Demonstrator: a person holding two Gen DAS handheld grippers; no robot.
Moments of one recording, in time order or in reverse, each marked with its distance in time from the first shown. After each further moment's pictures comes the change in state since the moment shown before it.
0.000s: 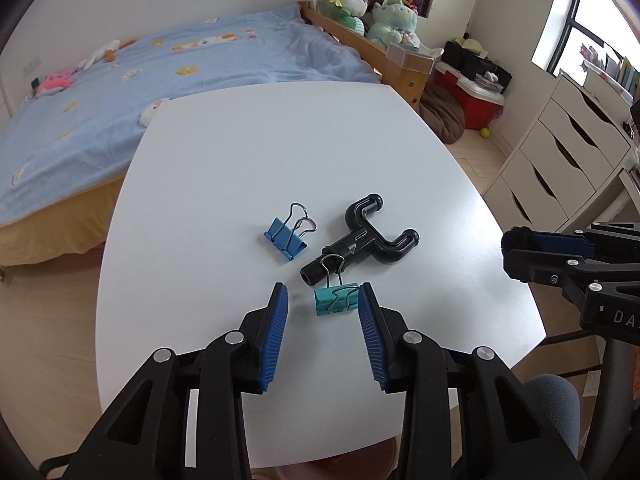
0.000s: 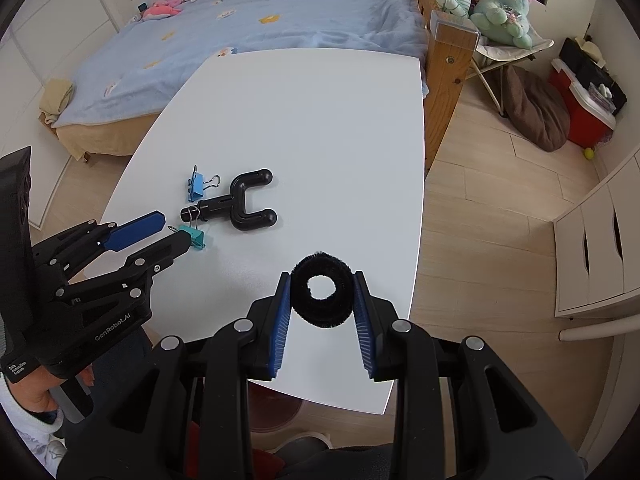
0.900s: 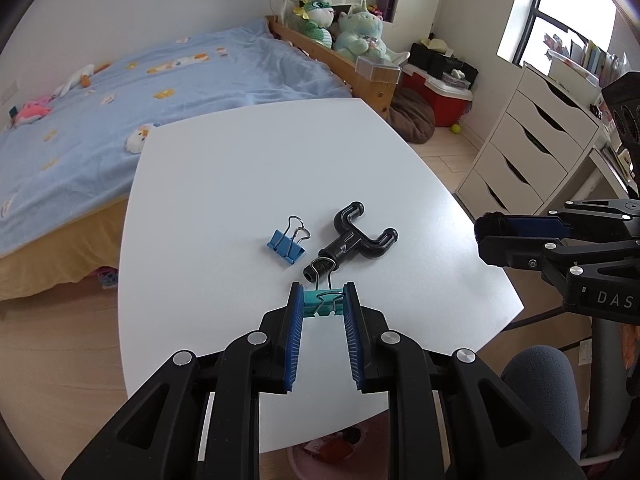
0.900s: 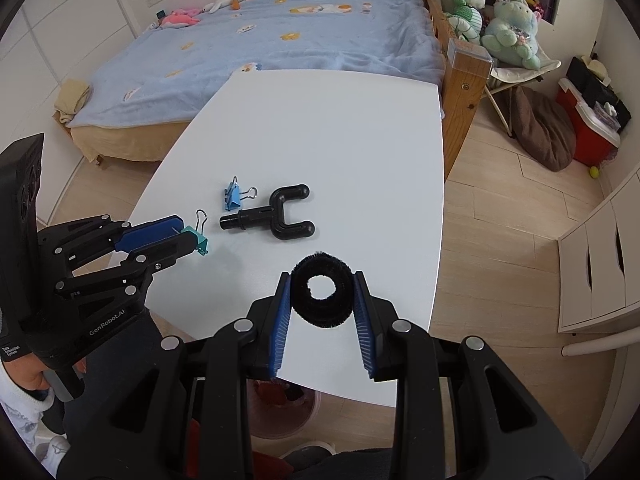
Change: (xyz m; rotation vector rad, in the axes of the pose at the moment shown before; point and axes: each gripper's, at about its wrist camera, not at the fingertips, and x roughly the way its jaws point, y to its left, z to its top) left arm -0.035 0.010 -0.004 0.105 -0.037 -0.077; right arm -0.023 0.025 -0.006 -0.042 -0.073 0.029
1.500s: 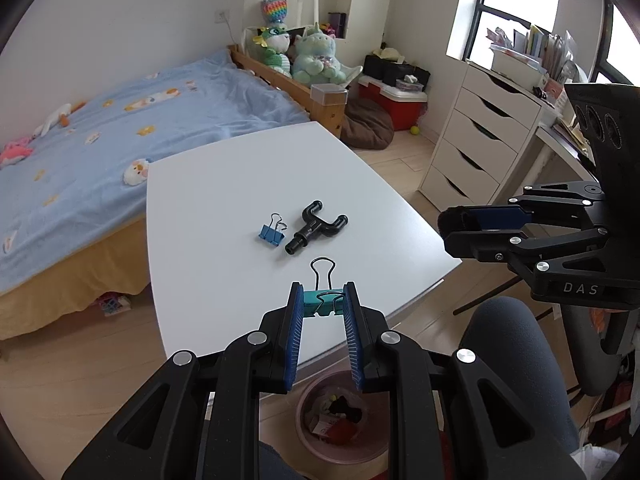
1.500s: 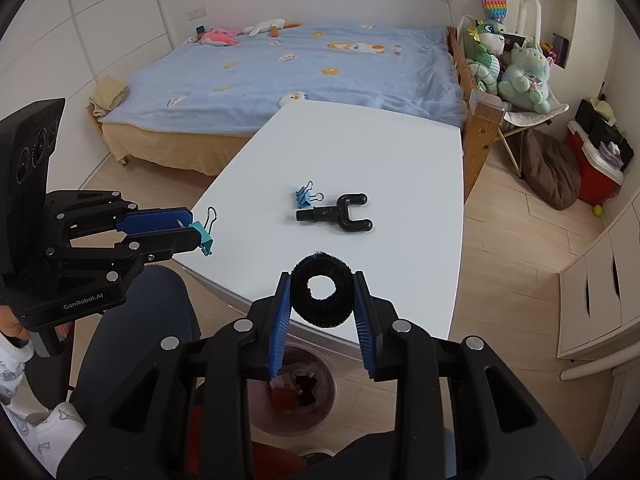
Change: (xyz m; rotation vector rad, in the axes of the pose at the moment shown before) left arm -0.085 -0.007 -0.030 0.131 -0.063 -0.088; right arm -0.063 0.051 -0.044 -0.098 -0.133 0.032
